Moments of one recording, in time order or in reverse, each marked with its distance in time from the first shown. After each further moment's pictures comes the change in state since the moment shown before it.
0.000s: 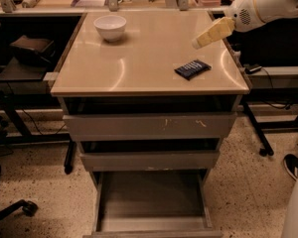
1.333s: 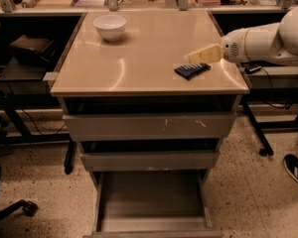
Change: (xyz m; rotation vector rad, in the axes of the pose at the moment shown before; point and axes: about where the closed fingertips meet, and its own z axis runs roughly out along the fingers) arm 0.048 0.015 0.039 0.013 -0.186 0.218
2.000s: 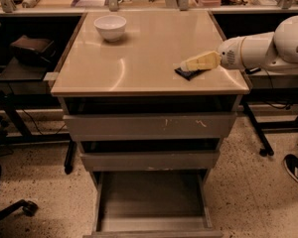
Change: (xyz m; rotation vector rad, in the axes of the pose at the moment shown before) arm 0.017 0.007 0.013 -0.024 0.004 0.030
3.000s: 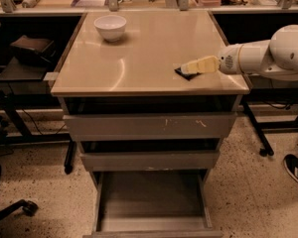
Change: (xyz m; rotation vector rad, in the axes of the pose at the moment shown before) arm 0.021 -0.015 0.015 0.011 0.012 0.091
